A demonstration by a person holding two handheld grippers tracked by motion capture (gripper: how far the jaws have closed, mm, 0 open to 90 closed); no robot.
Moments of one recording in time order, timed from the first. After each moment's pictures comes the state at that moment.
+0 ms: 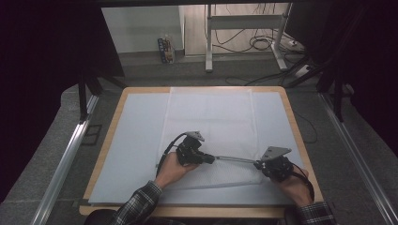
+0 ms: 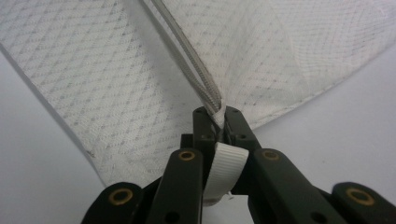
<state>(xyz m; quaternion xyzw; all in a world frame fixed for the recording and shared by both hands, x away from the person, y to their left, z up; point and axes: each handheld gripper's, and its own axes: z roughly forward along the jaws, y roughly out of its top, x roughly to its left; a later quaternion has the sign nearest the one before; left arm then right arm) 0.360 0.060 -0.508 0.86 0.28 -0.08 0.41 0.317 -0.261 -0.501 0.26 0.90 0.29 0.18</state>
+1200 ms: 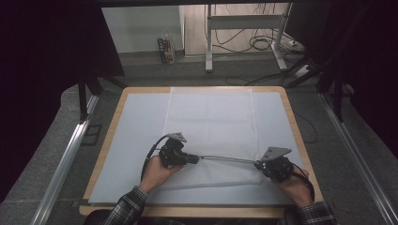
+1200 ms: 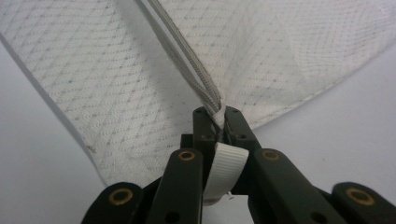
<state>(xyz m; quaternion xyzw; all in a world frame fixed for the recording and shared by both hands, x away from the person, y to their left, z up) 0.345 0.110 -0.508 0.85 0.33 -0.06 0.41 0.316 -0.262 -0.501 0.26 0.90 0.29 0.18</state>
